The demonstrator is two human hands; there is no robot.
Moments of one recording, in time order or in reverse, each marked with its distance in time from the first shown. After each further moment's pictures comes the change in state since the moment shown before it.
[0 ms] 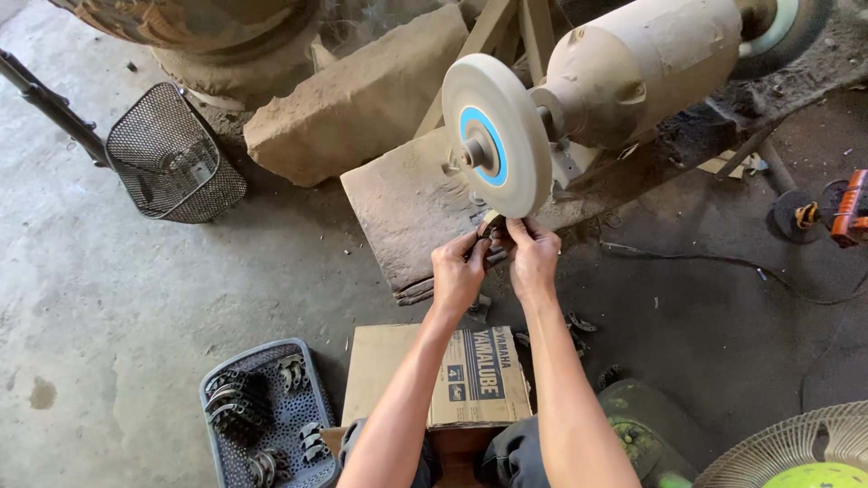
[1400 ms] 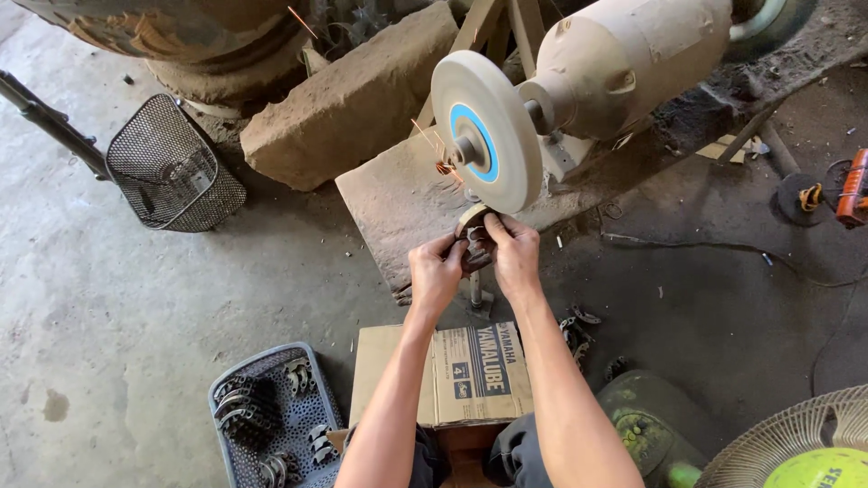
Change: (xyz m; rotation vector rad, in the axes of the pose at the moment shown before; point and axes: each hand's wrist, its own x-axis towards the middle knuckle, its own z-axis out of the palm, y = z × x) left_hand 0.004 -0.010 -0.026 0.004 -0.045 -0.123; right_hand -0.001 0.022 0.006 0.017 -0.059 0.056
